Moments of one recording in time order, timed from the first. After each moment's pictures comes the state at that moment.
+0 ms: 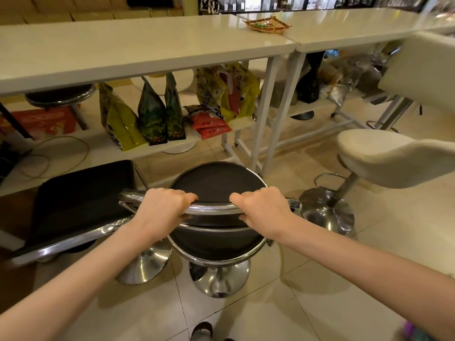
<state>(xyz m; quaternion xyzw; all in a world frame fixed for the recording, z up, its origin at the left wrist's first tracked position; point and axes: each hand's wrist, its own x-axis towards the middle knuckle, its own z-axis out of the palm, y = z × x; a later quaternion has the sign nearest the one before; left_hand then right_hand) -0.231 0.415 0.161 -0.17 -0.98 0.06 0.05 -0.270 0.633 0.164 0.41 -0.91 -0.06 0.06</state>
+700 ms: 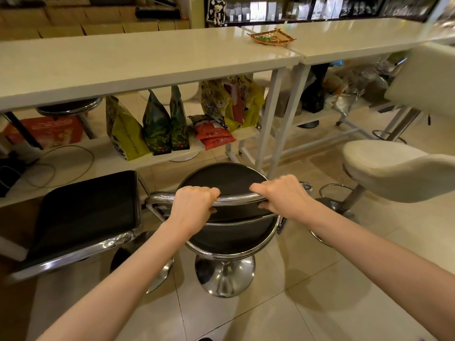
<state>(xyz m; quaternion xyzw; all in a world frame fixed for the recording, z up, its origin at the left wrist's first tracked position) -0.285 0.451 0.155 -0.13 -0.98 0.03 0.12 -0.353 0.664 0.161 0.43 -0.89 -0.09 0.10</state>
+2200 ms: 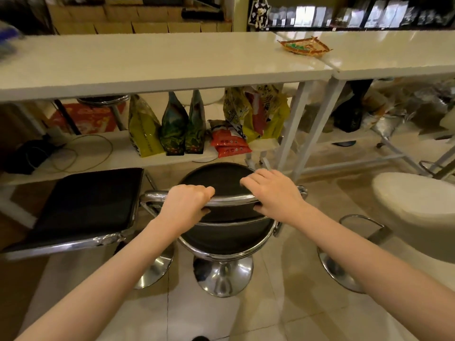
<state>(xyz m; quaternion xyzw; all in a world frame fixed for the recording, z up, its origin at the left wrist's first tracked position) -0.352 0.479 0.160 -0.05 -0.99 0.05 0.08 -0.453 0.675 0.163 0.52 -0.85 -0.05 0.12</state>
